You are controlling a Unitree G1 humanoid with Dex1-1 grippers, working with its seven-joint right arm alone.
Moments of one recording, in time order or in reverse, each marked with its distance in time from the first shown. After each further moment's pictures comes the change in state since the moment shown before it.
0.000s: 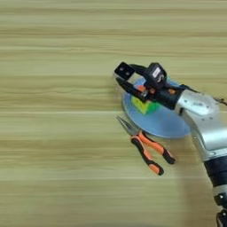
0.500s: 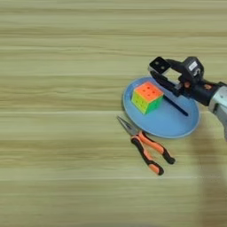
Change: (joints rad) arm -0.008 -0.135 -0.130 0.097 0.021 -0.003 0.018
